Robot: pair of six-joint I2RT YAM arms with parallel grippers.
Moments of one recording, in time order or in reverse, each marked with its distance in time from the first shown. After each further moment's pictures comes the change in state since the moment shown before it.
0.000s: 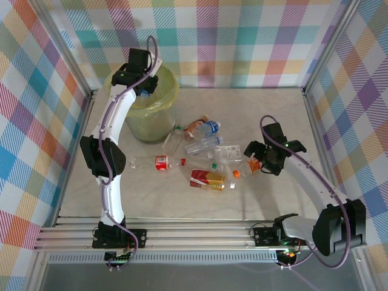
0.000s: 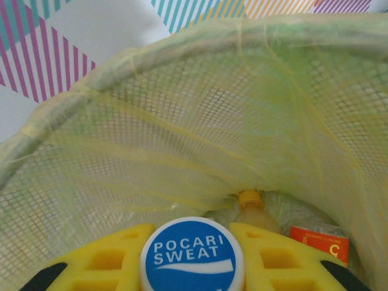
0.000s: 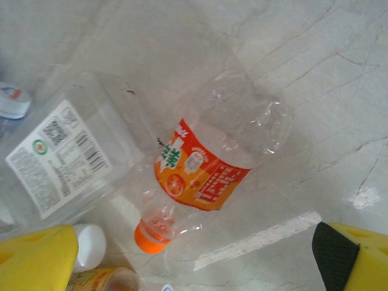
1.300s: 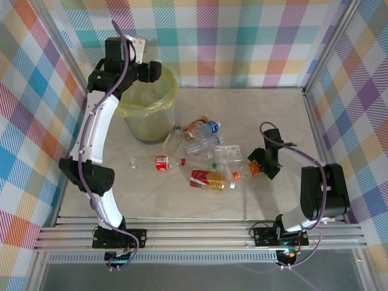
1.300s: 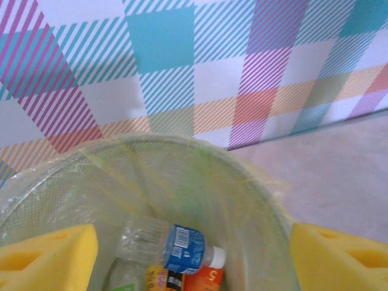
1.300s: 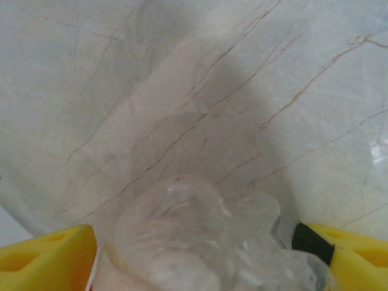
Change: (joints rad) left arm 0.000 -0.290 -0.061 0.009 0.211 -0.381; right arm -0.137 0.288 -0.127 0.295 -0.086 0.058
